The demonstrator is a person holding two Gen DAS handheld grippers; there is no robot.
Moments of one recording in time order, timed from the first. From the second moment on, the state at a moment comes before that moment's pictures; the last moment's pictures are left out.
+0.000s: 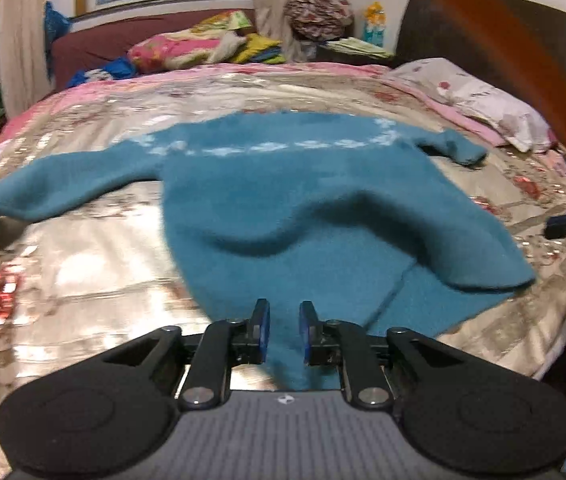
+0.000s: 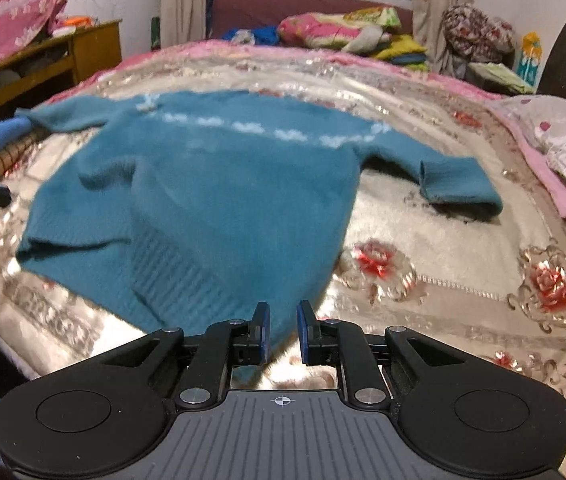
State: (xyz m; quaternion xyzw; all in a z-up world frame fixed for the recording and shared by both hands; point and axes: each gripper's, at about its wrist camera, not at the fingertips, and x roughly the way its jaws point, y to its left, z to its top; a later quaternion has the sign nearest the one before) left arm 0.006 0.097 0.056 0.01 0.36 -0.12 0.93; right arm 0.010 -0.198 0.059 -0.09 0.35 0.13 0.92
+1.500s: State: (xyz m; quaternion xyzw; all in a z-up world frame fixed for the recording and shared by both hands) left arm -0.047 0.091 0.055 0.04 0.37 0.05 0.93; right arm 0.016 -0.140 0.019 -0.06 0.36 0.14 0.92
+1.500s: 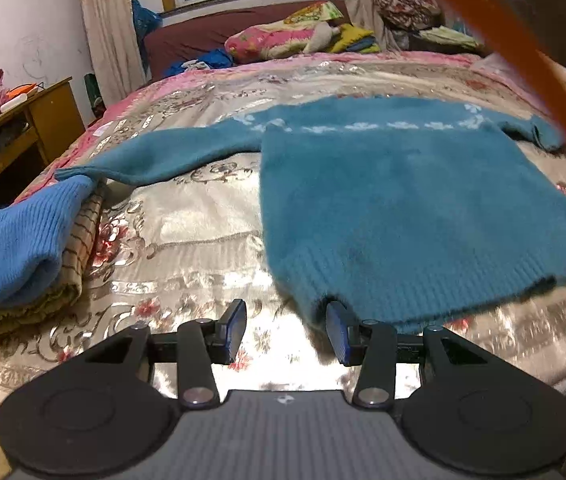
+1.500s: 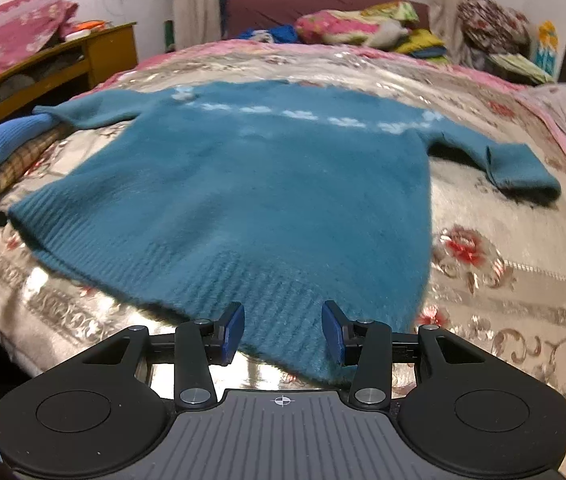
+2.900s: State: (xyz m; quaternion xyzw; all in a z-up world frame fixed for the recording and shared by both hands) left arm 0.110 -0.036 0.041 0.04 0.38 -0.14 0.91; right arm 0.110 -0.201 0.032 -0.04 0.34 0.03 0.94
